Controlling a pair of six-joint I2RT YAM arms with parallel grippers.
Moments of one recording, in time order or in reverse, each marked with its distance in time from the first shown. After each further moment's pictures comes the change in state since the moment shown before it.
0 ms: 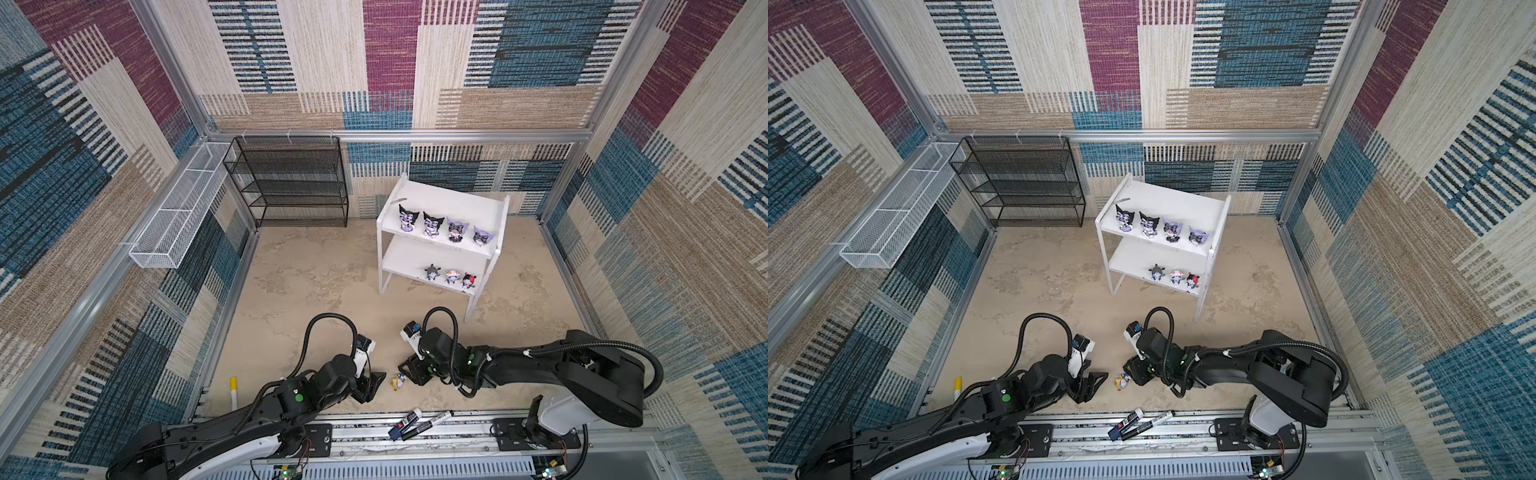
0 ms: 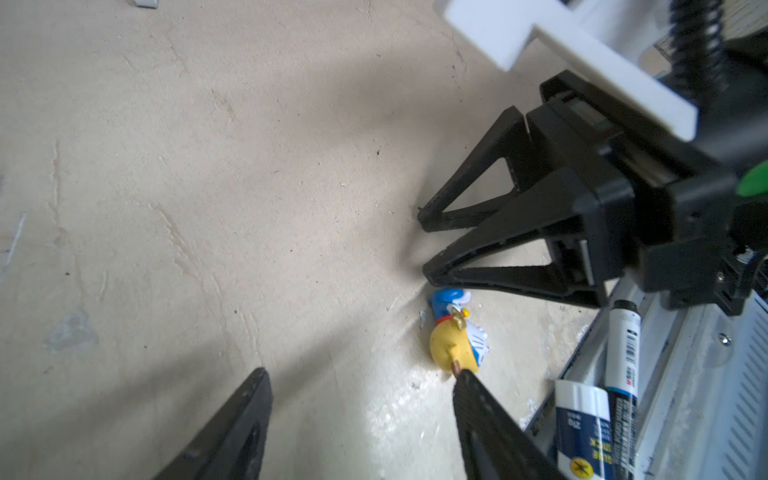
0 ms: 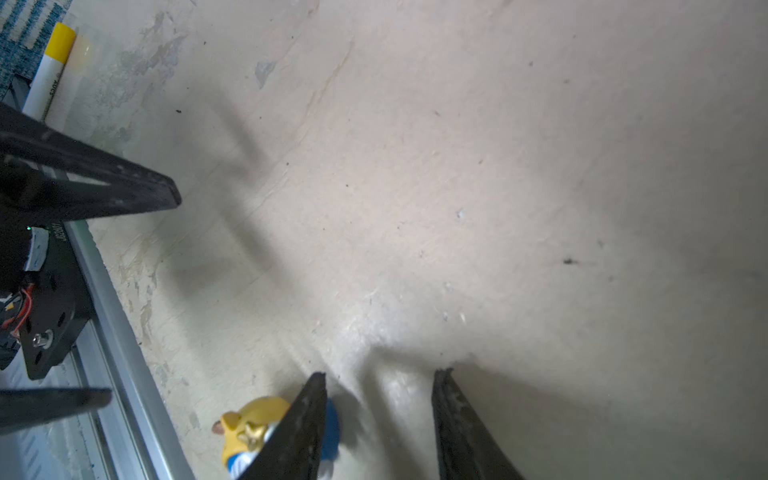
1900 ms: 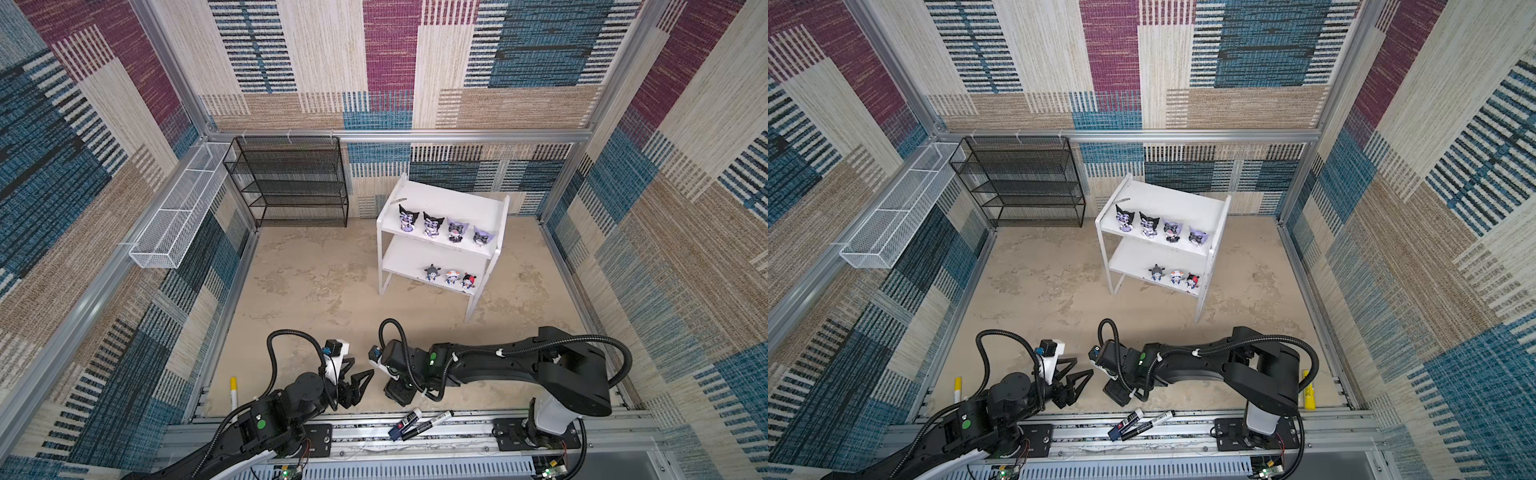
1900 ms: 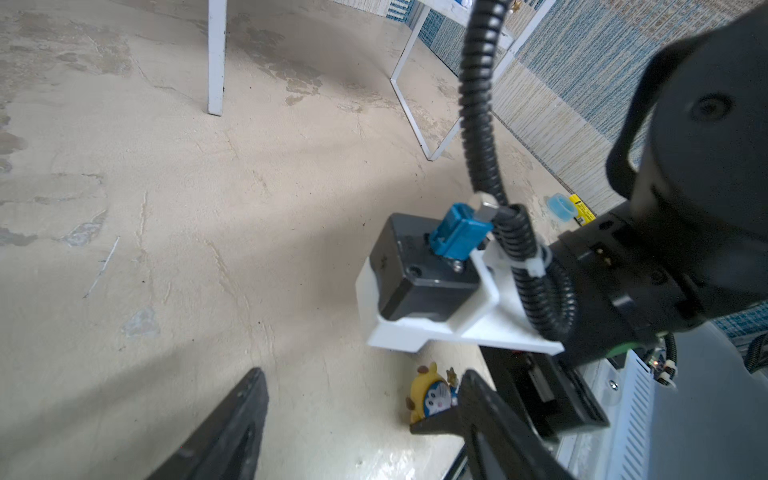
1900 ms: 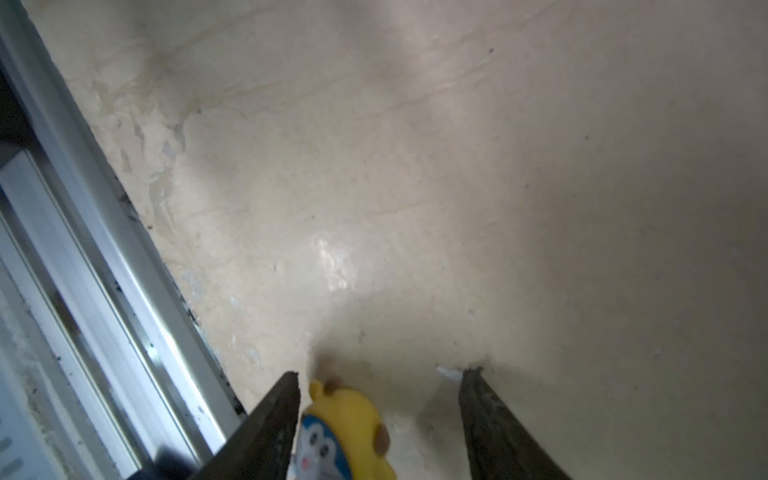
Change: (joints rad) left arm -0.022 -0.626 -0.083 -0.267 -0.076 -0.090; right arm 0.191 0.187 0.391 -0.528 0.053 -0.253
